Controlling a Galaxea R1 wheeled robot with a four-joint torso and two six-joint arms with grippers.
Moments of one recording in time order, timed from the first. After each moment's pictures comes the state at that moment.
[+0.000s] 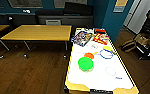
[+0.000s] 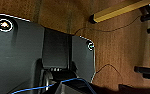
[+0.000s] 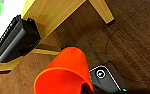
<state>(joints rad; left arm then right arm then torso) 1.36 2.61 -1.91 -0.05 -0.27 -0.01 -1.33 1.99 -1.60 -0.22 0.56 0.64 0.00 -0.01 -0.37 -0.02</state>
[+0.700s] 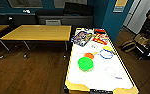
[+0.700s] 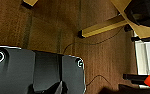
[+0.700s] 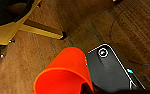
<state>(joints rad) 1.24 2.40 -1.62 -0.05 -0.26 -0.01 -1.45 2.27 -1.87 -0.33 0.61 0.64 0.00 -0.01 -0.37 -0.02</state>
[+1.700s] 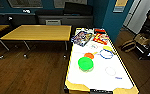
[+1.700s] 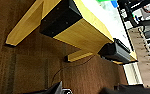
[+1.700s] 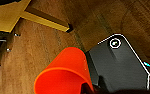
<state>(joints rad) 0.92 2.18 -1.34 -0.11 -0.16 -0.02 -1.45 2.43 -2.00 -0.40 0.61 0.64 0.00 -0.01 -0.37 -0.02</state>
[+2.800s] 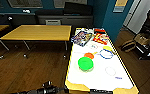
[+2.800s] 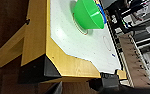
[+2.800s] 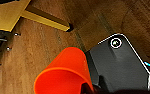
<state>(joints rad) 0.62 2.19 -1.35 -0.31 0.00 -0.03 -1.45 2.44 -2.00 -0.40 0.61 0.64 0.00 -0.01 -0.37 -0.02</state>
